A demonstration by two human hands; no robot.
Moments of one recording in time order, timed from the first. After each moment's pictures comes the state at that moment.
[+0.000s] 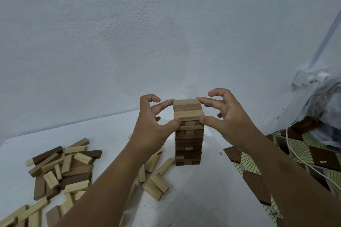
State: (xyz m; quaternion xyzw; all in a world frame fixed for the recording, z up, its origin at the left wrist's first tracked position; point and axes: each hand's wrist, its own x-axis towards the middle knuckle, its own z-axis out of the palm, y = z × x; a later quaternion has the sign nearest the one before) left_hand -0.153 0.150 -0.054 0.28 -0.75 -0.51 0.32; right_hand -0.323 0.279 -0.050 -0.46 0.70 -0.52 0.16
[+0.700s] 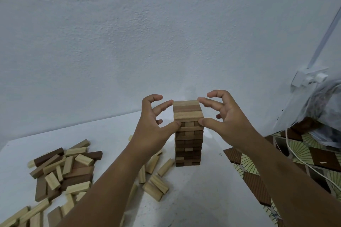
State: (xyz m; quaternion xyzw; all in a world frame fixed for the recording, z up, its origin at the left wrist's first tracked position) left_hand -0.151 0.150 -0.055 0.26 -0.76 -0.51 0.30; right_hand -0.324 0.280 -0.052 -0.47 0.70 -0.52 0.15
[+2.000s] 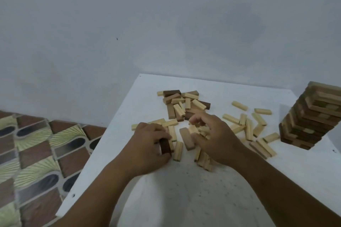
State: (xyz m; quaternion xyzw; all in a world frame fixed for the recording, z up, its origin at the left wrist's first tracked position) left_hand 0.188 0.149 -0.131 0.44 -0.87 -0.18 0.16; right_hand -0.037 0.195 -0.113 -0.69 0.62 -0.32 0.18
